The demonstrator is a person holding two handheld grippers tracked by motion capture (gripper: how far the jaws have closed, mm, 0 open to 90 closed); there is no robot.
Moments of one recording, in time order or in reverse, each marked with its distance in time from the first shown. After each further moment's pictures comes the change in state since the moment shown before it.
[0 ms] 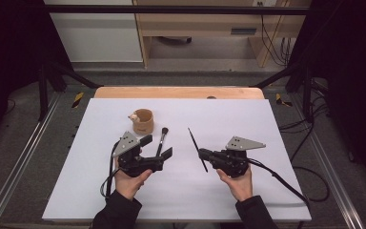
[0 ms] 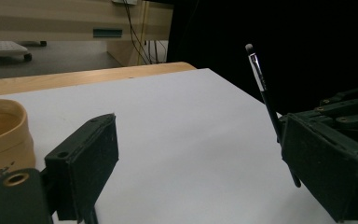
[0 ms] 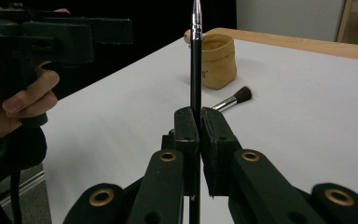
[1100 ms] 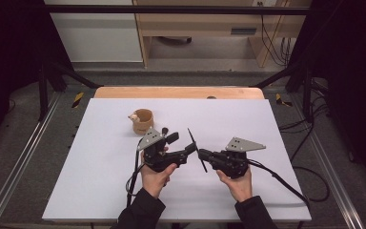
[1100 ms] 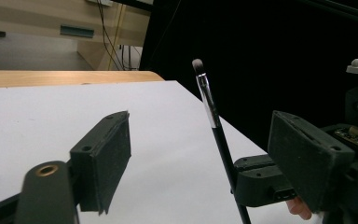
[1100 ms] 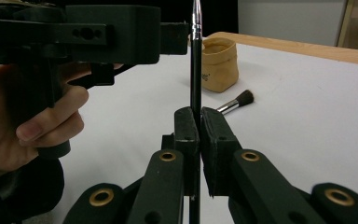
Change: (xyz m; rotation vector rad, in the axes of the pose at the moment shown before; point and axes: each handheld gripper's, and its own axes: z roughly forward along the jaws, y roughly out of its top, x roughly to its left) left arm -0.031 0.002 0.049 -0.044 -0.101 -0.113; right arm 0.002 -0.001 0.000 -0.017 0.007 -0.009
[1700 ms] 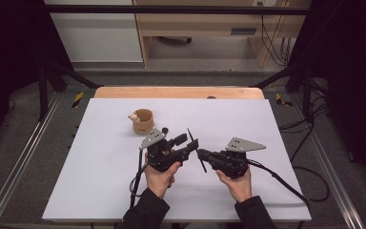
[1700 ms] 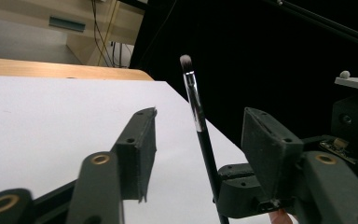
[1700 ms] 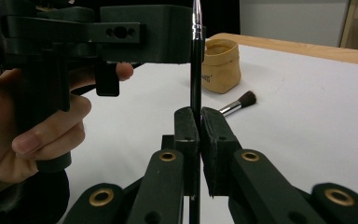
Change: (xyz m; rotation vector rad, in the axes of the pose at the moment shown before) left arm -0.004 -0.002 0.007 -0.008 -0.031 -0.071; right arm 0.001 0.000 0.000 -0.006 0.007 0.006
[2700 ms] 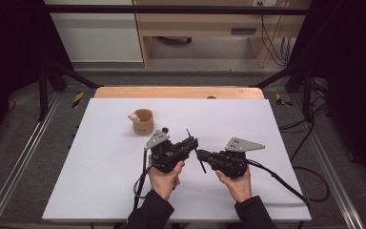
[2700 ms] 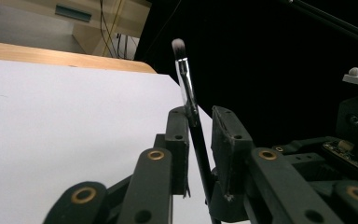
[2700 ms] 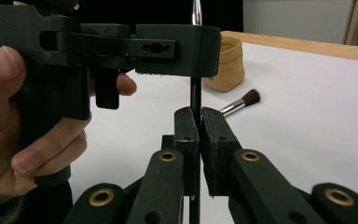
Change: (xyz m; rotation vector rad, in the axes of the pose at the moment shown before) left arm -0.007 -0.005 0.006 0.015 0.031 -0.041; right arm 0.000 0.000 0.001 0.008 0.012 0.004
